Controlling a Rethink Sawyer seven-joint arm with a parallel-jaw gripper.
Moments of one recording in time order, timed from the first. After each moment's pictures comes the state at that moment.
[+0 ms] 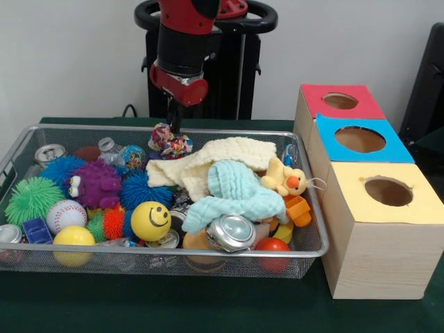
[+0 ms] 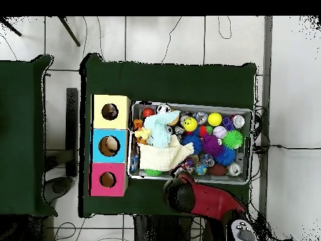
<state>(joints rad) -0.31 -0.68 -0.15 2.01 -0.22 0.16 2.41</state>
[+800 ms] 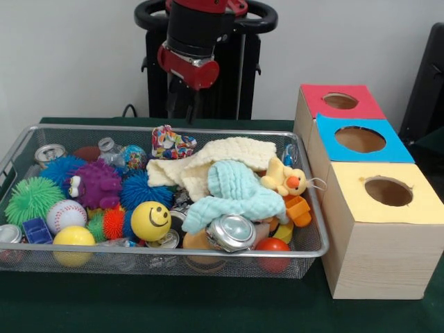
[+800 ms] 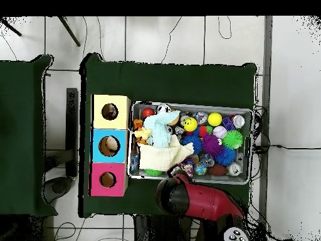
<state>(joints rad) -0.26 -0.74 -0.18 2.01 -0.22 0.20 2.41</state>
